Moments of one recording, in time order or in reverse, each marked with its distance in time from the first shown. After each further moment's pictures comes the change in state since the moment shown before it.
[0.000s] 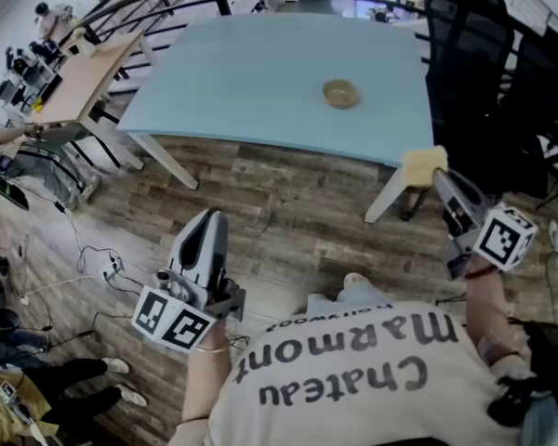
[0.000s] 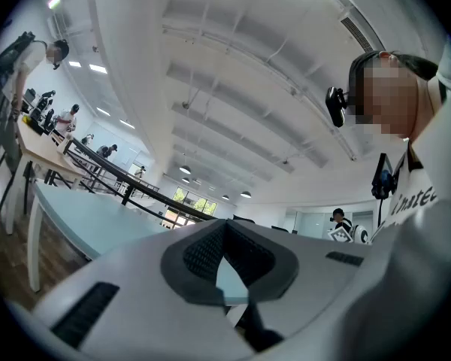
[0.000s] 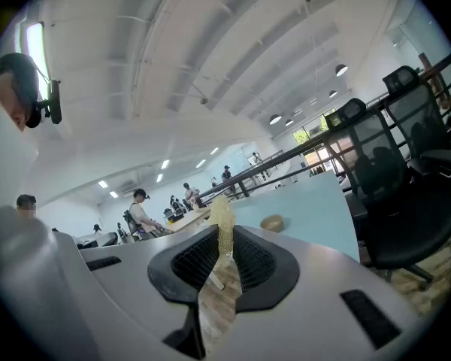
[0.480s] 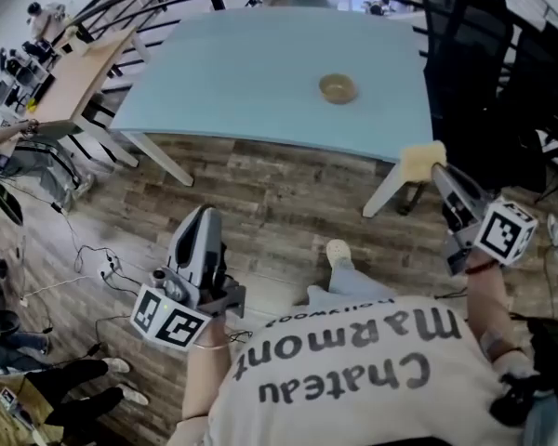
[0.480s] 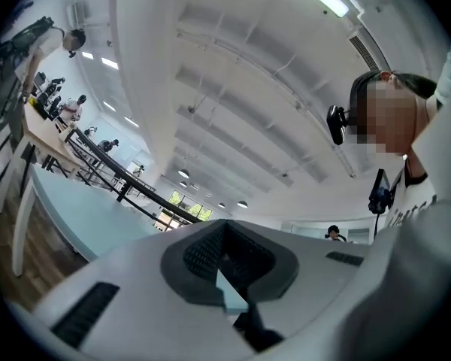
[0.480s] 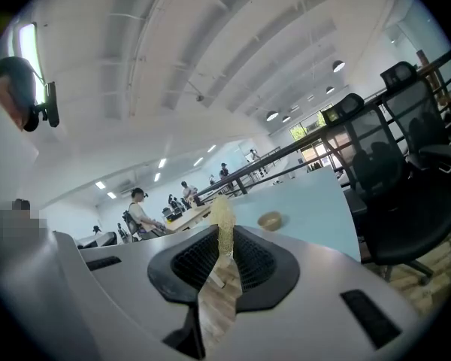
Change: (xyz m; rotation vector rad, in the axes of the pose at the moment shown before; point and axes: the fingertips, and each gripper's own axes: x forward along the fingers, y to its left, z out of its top) left arm 0.009 0.012 0.000 -0.080 -0.071 -0.031; right arm 0.012 -0.011 -0.002 0.021 0.023 -0.006
